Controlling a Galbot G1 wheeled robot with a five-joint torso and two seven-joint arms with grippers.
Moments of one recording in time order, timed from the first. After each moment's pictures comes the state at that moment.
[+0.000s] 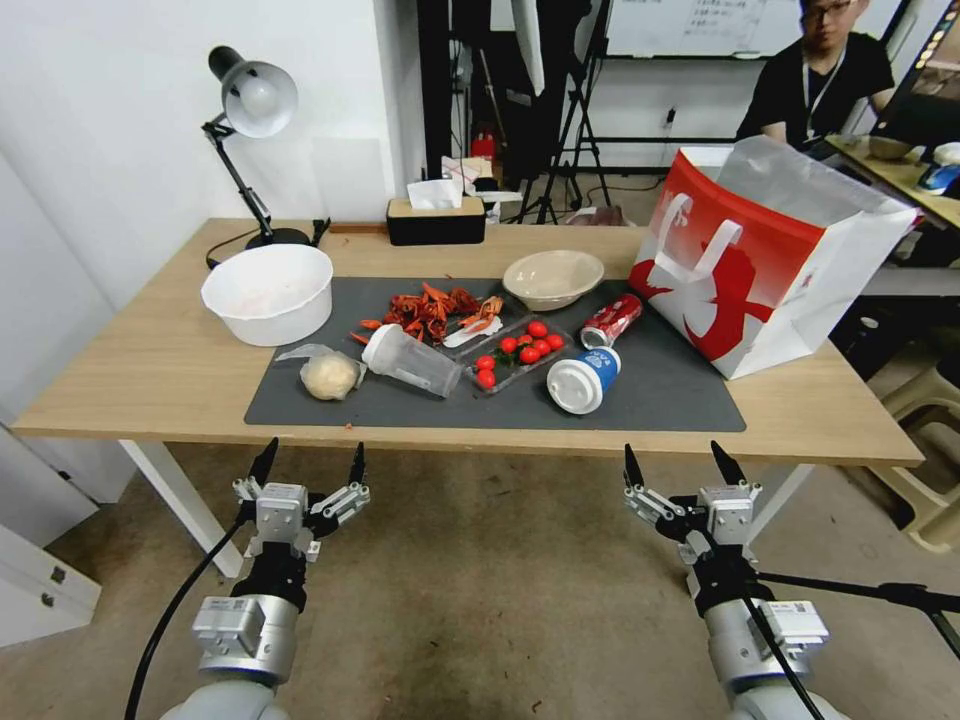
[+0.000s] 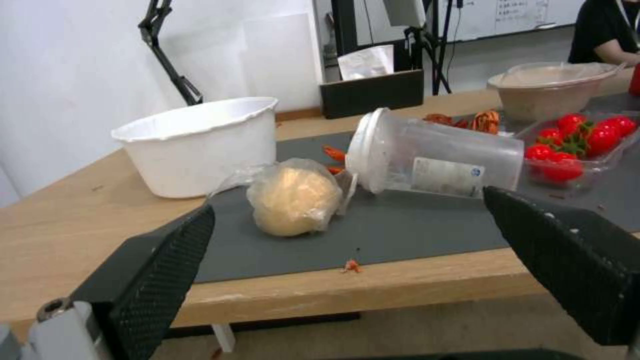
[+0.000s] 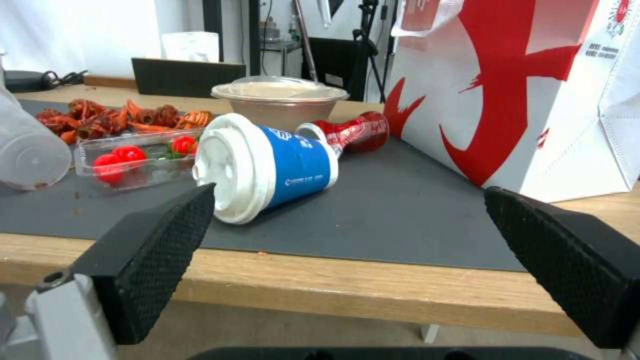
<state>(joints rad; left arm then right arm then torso) 1.80 -1.50 -0.55 -2.30 0.00 0.00 0.00 -1.80 1.50 0.55 2.30 0.00 0.00 0.00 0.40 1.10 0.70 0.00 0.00</state>
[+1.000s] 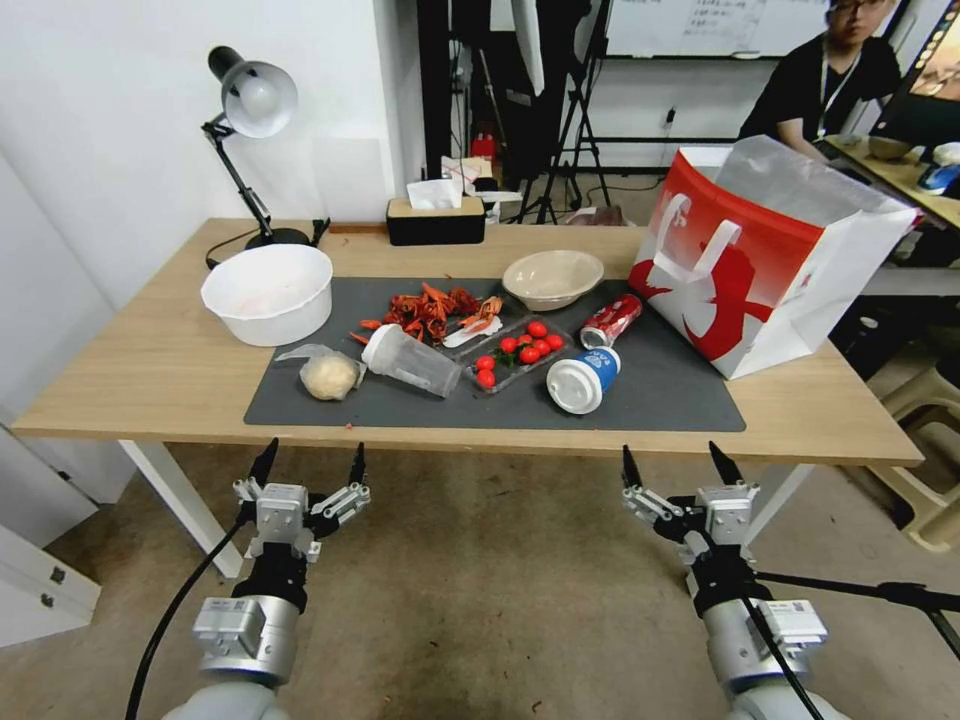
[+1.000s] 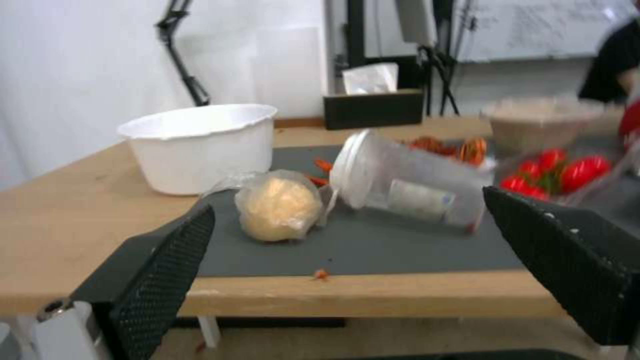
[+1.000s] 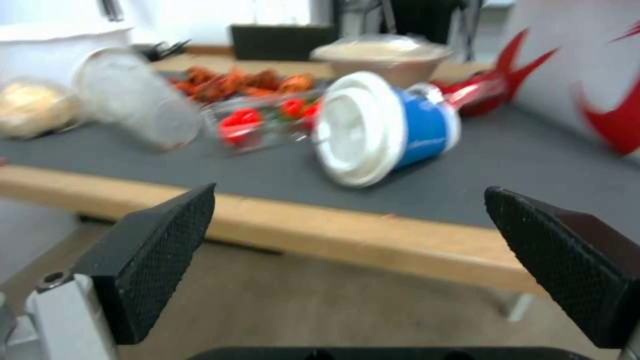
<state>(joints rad) 1.89 -1.58 -0.39 -2.37 0.05 -0.05 -0.12 -1.81 1.47 0.49 2.34 0.04 -0.14 -0.14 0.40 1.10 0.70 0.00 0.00</state>
